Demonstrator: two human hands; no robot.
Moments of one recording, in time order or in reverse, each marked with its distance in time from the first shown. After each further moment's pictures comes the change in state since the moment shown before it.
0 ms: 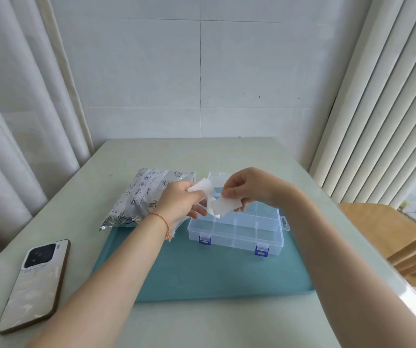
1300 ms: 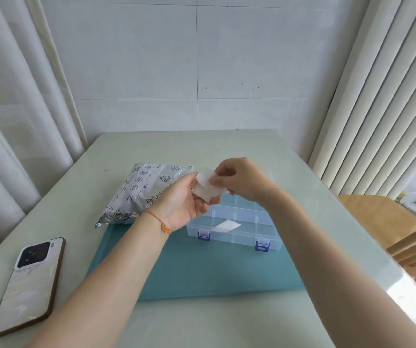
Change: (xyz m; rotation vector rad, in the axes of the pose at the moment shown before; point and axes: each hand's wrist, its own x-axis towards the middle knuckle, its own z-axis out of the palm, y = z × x) left_hand 0.009 -0.003 0.007 -0.685 -0.264 -0.259; right_hand 0.009 -0.009 0.024 -0.098 0.285 -0.071
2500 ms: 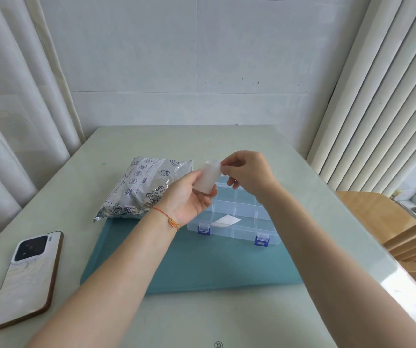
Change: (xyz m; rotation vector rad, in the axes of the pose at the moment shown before) left_hand 0.003 -0.008 0.009 -0.163 0.080 -0.008; right_hand -0.001 0.003 0.003 0.206 0.230 0.130
